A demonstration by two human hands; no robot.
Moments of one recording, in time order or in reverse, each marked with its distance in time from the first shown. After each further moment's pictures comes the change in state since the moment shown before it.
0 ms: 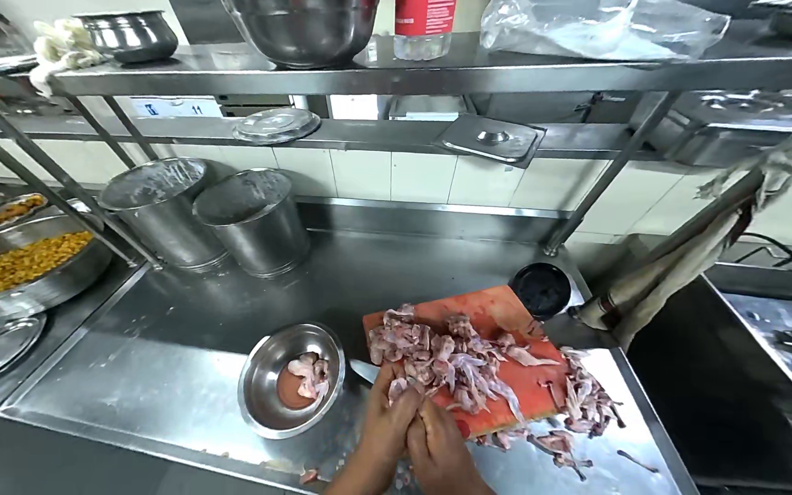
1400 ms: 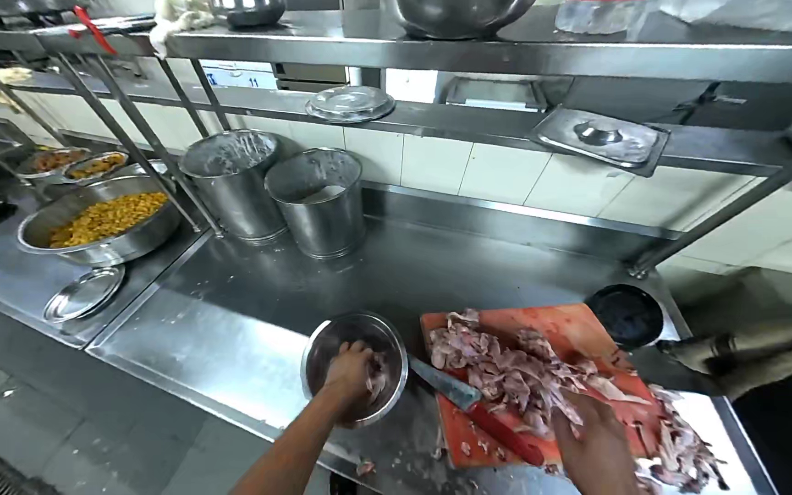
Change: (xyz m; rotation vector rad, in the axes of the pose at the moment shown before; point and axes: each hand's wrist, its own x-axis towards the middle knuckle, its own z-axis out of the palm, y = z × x) left_hand 0.104 -0.068 -0.233 1.504 -0.243 -0.349; right_hand 0.007 0.092 -0.047 -0.473 0.095 0.420
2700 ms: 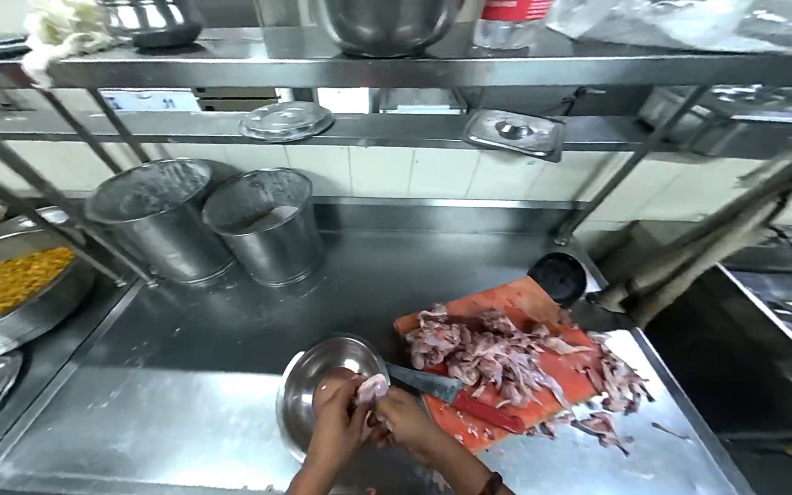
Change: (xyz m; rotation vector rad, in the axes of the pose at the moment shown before) left_hand -0.076 0.009 -0.010 -0.674 0.261 0.321; right_hand -0.013 -0.188 0.133 0.898 -0.811 0.461
